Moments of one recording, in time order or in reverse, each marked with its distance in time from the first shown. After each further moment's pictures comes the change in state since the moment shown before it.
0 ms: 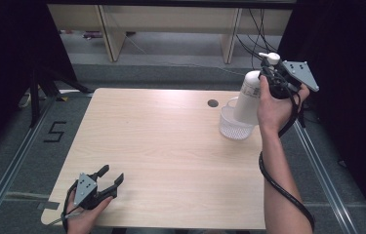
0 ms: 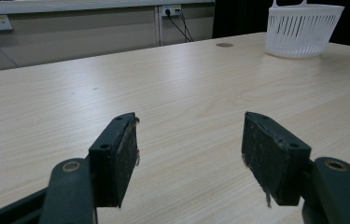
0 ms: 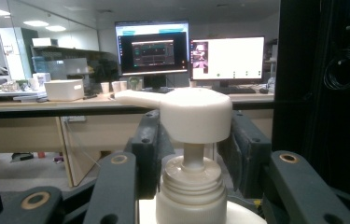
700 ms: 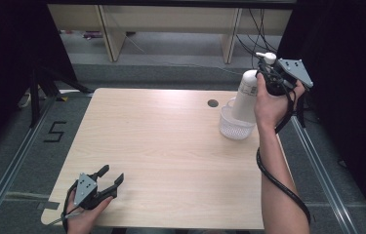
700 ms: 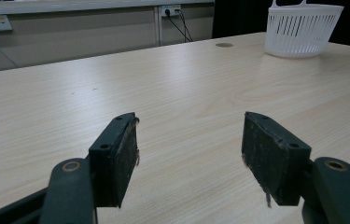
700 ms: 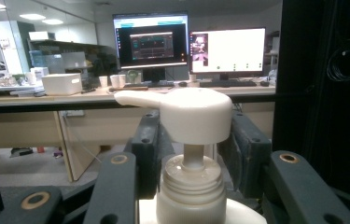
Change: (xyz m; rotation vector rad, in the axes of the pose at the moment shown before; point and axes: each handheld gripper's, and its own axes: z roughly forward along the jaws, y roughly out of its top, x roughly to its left) left arm 0.000 0.000 0.000 0.000 -0.002 0.000; right arm 0.000 -0.007 0.017 0.031 -0.006 -0.002
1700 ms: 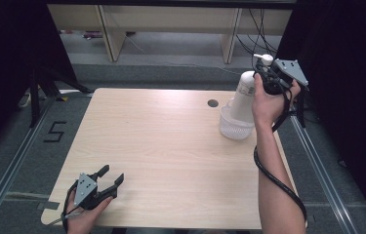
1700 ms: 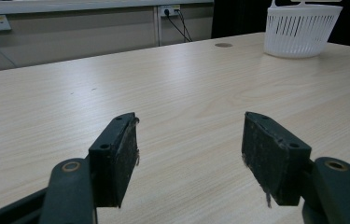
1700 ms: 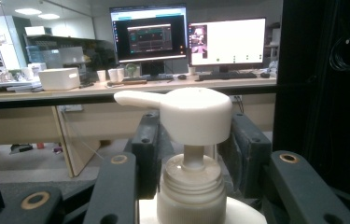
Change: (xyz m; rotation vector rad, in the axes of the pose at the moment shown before) left arm 0.000 0.000 0.001 -0.015 -0.011 -0.001; right arm 0.000 -0.010 0.013 0.033 -0.007 0.011
